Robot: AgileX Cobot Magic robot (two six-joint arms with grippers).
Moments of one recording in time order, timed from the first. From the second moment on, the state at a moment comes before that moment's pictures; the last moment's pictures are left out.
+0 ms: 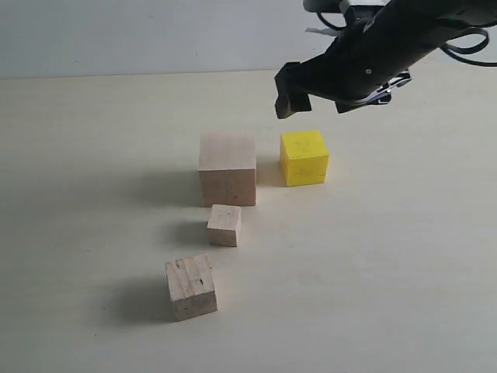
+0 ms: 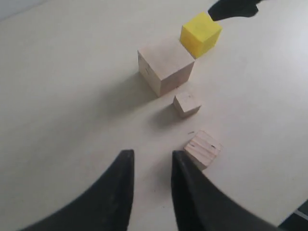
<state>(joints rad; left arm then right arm) -0.40 0.95 -1.16 -0.19 1.15 0.23 0.39 1.76 -1.23 0.31 0.58 -0.11</state>
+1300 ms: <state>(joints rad) -0.40 0.95 -1.16 -0.19 1.22 0.14 0.39 2.05 -1.34 0.19 0.53 -0.06</state>
